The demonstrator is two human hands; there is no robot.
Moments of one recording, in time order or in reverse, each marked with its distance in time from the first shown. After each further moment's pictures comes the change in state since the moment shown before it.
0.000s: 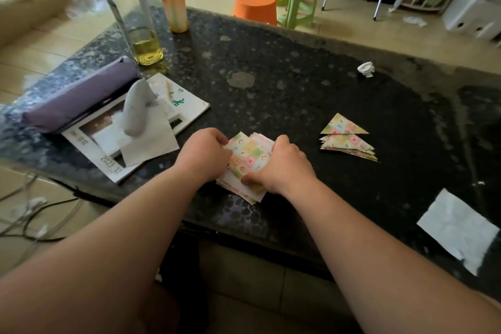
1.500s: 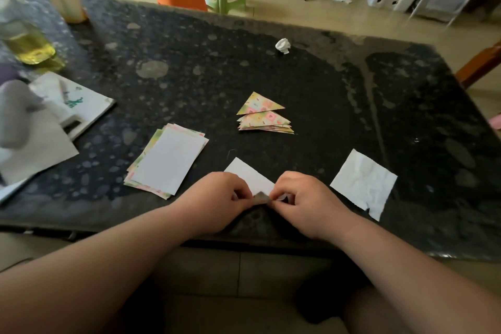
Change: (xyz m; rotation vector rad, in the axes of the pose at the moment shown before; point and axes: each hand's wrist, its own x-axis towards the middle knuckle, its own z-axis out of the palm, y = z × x) left_hand -0.094 0.095 0.095 0.174 -0.479 0.468; right_hand -0.070 0.204 -0.034 0.117 -0.001 -0.311
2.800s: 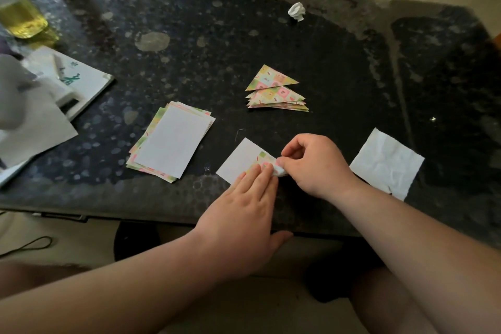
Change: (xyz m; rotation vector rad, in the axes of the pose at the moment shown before) left_hand -0.026 0.012 0.052 0.528 -0.069 0.209; right_hand 0.039 -0.011 0.002 0.153 0.170 0.345
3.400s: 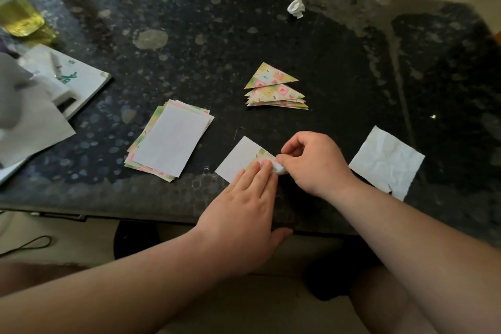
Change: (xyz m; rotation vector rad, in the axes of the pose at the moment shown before) left_hand 0.004 0.000 0.002 -0.002 0.006 -0.007; right_hand 0.000 0.001 0.003 0.018 0.036 0.016
